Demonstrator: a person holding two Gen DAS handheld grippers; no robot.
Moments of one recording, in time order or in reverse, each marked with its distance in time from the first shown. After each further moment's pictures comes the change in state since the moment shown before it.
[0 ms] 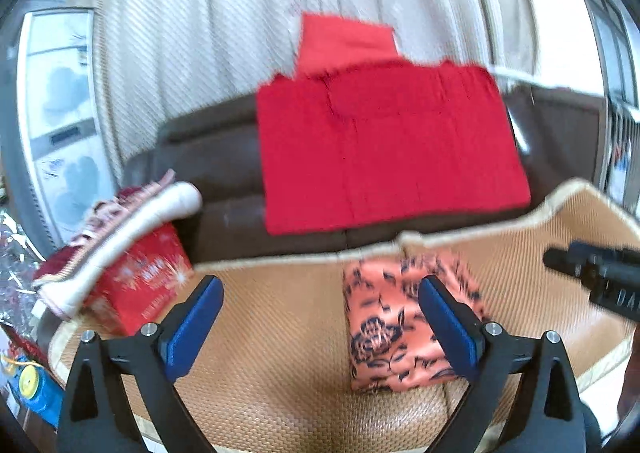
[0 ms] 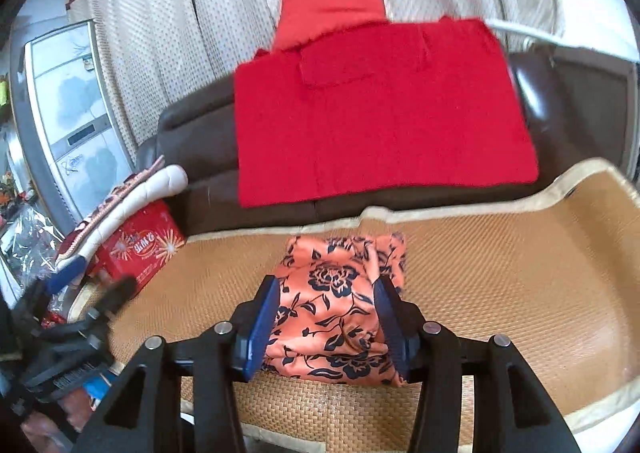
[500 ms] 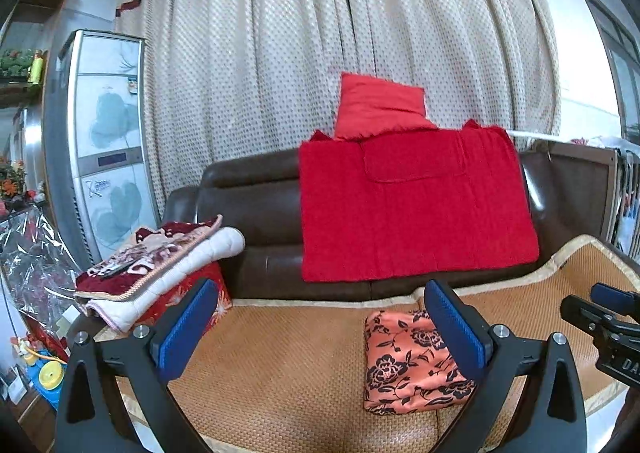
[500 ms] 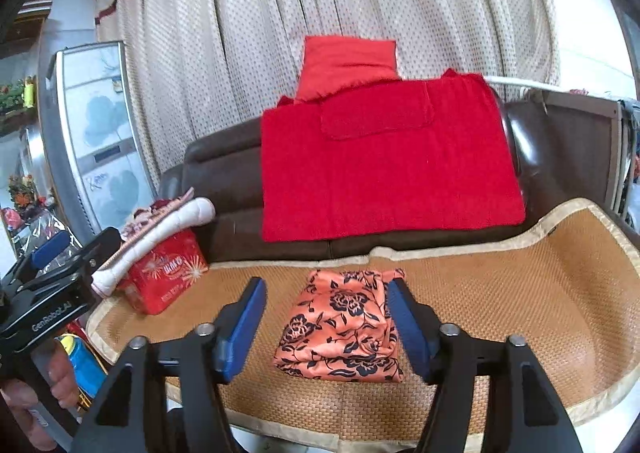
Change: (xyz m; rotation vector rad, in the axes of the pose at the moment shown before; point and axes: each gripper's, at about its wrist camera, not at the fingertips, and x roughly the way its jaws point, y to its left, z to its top) left arm -0.093 0.017 0.031 -0.064 -0.152 0.097; right arm -0.110 0.026 0.006 -0.040 -0.143 0.029
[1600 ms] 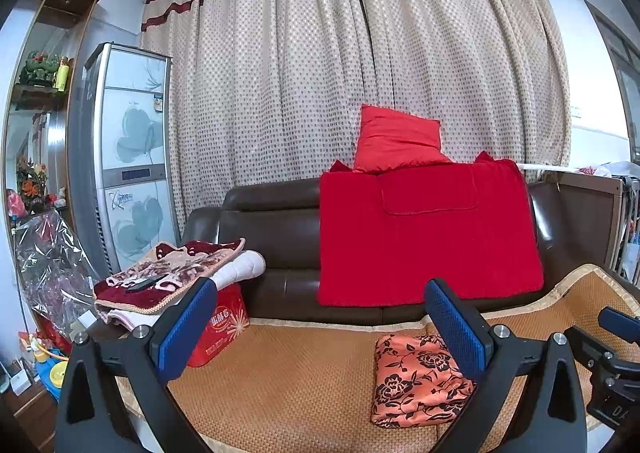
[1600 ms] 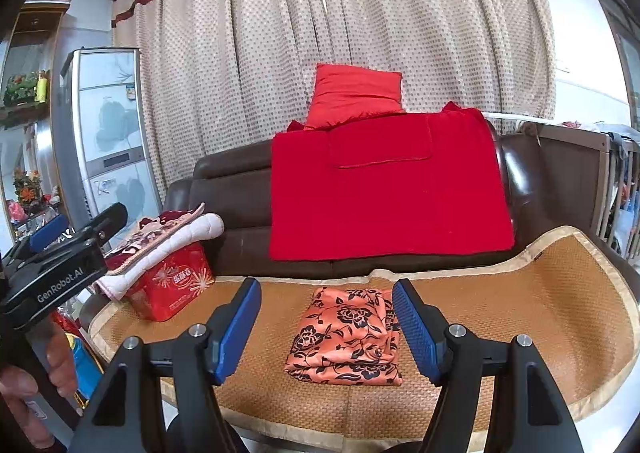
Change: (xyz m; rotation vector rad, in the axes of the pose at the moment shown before) left arm -0.051 0.022 0.023 -0.039 -0.087 0.047; right arm -0.049 0.031 0.005 -0.053 -0.067 -0.010
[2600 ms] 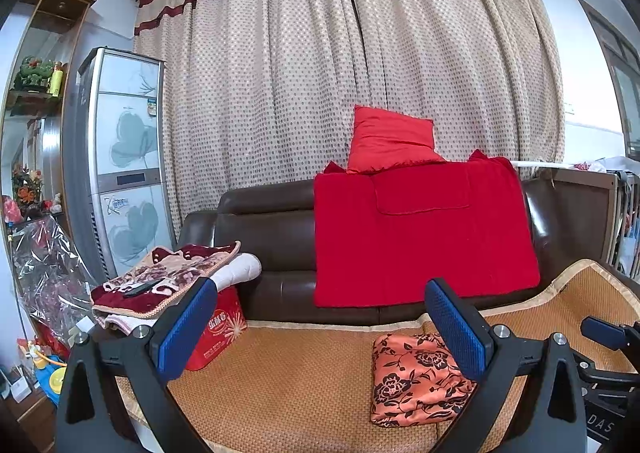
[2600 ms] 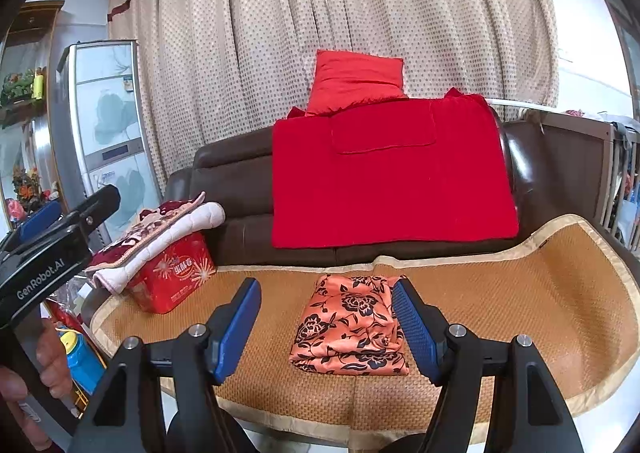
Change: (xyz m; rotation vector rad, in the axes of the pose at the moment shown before) left arm 0.000 -0.001 0.001 0.020 -0.001 -0.025; right arm 0.014 0.004 -0.008 0.012 0.047 0.005
